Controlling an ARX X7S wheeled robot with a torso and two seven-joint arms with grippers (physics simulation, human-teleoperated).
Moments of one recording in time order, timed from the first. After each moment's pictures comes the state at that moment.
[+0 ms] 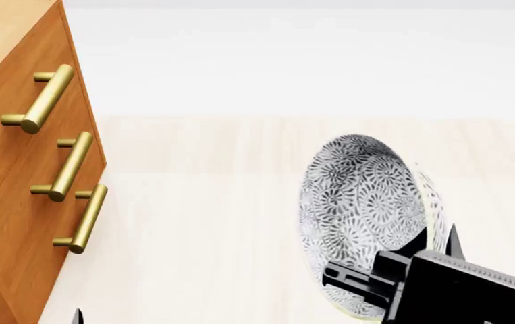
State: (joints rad) left arm 0.15 -0.35 0.35 0.34 -0.22 0.12 -0.46; right arm 0.34 0.50 -0.43 -0.44 0.58 0.41 1.00
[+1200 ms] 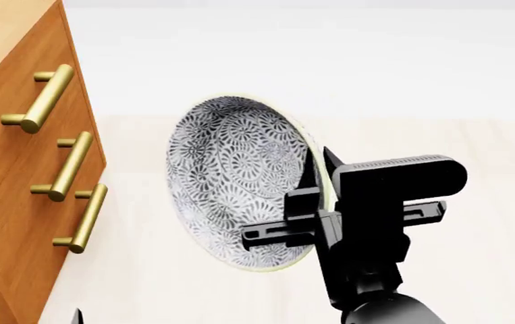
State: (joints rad) left arm 0.15 -0.36 0.37 0.34 -0.22 0.12 -0.48; right arm 0.64 0.50 -0.54 -0.21 0.72 0.37 0.44
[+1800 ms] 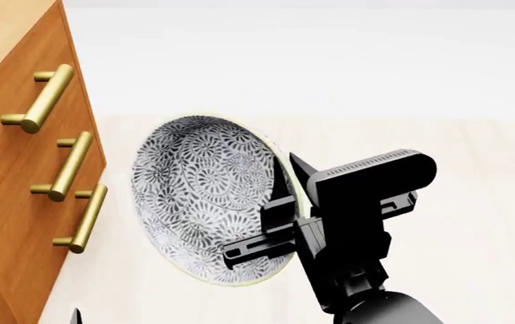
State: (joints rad) left arm 0.15 -0.37 0.37 0.35 -0.22 0.12 -0.49; right arm 0.66 0.52 -0.60 -0.17 0.71 0.33 0.28
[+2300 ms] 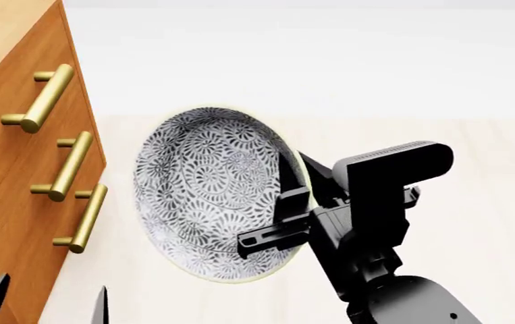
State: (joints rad) left arm 0.03 -0.43 0.41 0.52 -0.25 -0.17 -0.47; right arm 0.68 0.51 -0.55 -0.06 0.82 0.30 0.14
